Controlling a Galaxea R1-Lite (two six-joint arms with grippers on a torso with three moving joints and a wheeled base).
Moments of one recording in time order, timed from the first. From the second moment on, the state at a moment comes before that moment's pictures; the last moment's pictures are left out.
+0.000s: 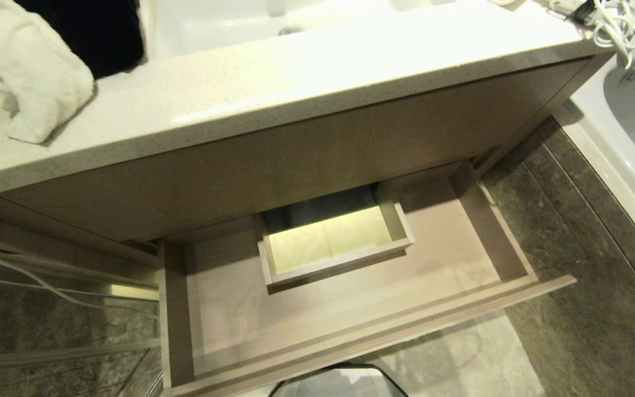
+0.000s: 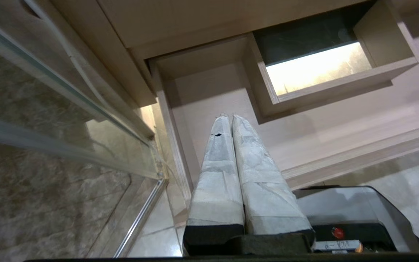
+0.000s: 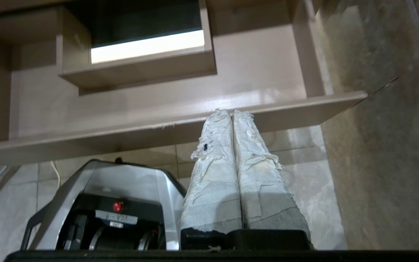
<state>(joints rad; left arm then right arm) 0.00 0.00 0.00 0.00 0.00 0.00 0.14 0.00 -0.01 0.03 0.01 -0.04</state>
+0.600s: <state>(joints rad) 0.00 0.00 0.00 0.00 0.00 0.00 0.14 0.00 -0.01 0.03 0.02 -0.04</state>
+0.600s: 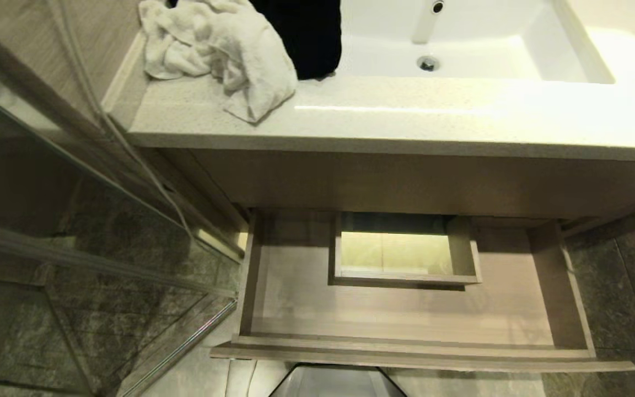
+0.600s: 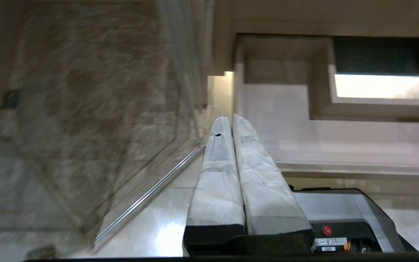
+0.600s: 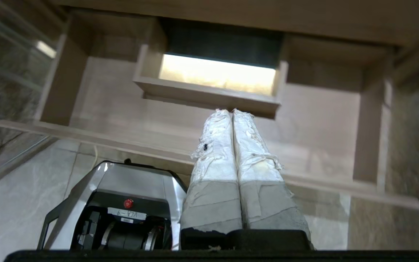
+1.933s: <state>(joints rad) 0.00 0.00 0.00 0.00 0.00 0.00 0.14 0.00 -0.01 0.03 0.01 -0.02</state>
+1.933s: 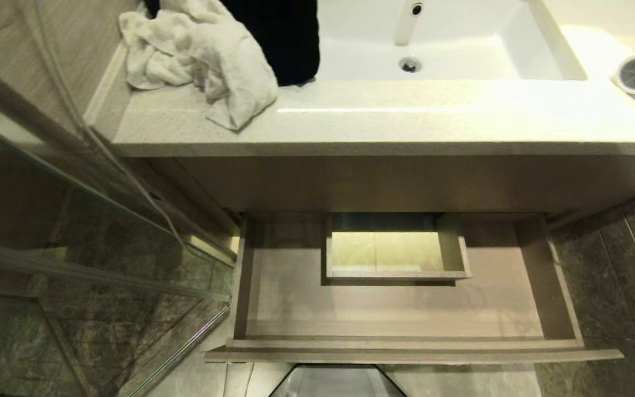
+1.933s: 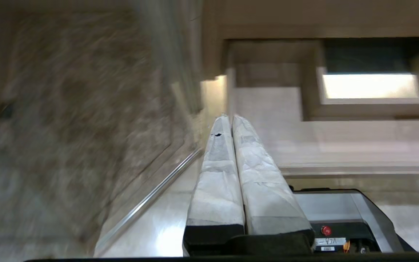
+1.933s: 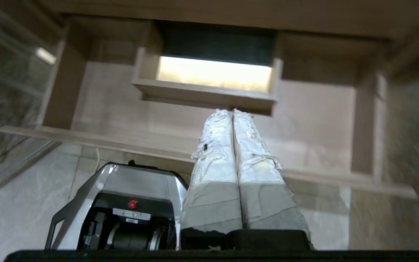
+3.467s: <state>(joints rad) 0.00 0.00 0.00 0.00 0.00 0.00 0.14 0.00 -0.01 0.03 0.01 -0.02</state>
